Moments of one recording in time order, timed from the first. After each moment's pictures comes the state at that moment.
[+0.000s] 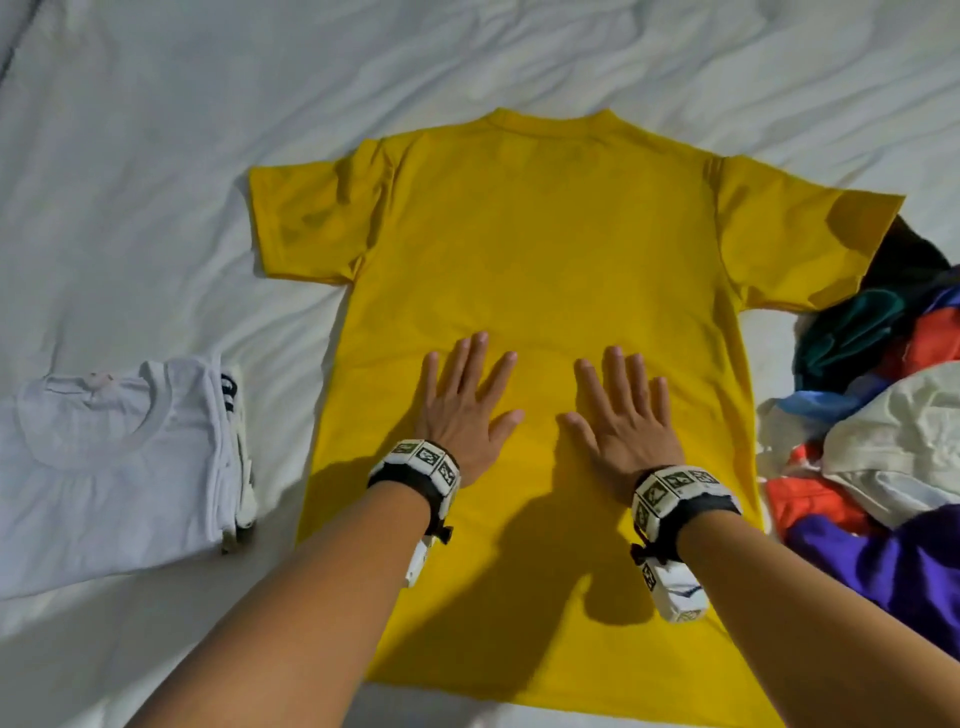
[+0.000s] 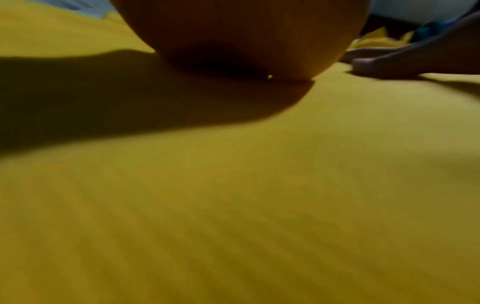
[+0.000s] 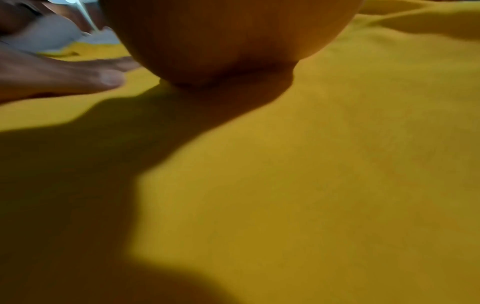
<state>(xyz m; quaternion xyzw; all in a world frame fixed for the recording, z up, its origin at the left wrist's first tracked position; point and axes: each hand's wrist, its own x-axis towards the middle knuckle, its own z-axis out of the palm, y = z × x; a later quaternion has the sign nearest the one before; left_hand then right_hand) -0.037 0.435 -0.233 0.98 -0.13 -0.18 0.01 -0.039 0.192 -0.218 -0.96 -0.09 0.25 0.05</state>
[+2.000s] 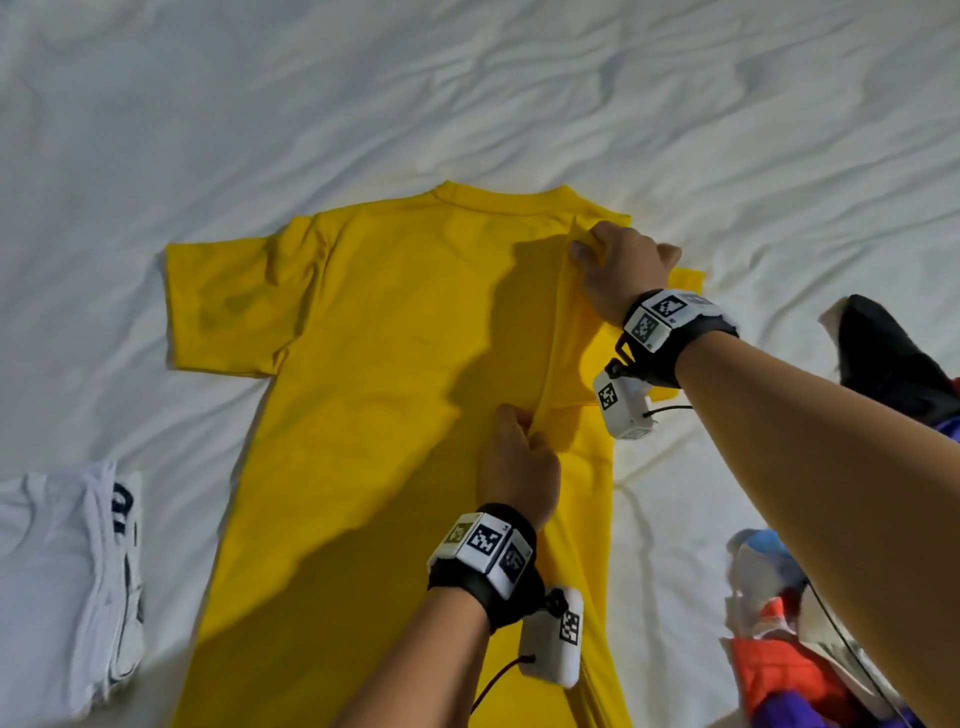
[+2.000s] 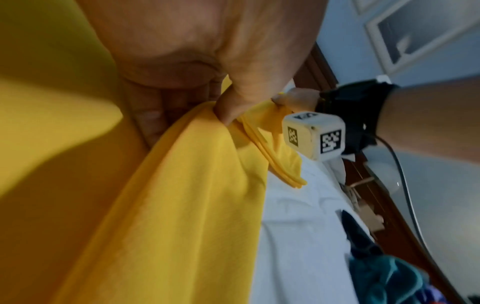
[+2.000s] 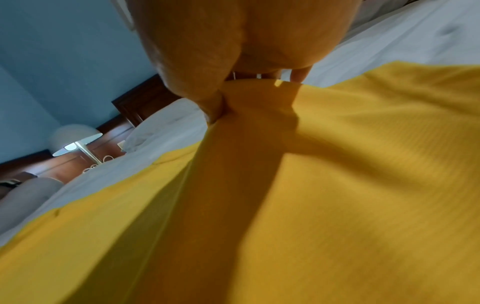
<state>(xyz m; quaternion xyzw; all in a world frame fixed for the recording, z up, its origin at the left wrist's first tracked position) 0.060 0.283 -0.195 0.80 0.27 -0.15 0.52 0.262 0.174 -0.171 -0.97 0.01 0.07 0.22</state>
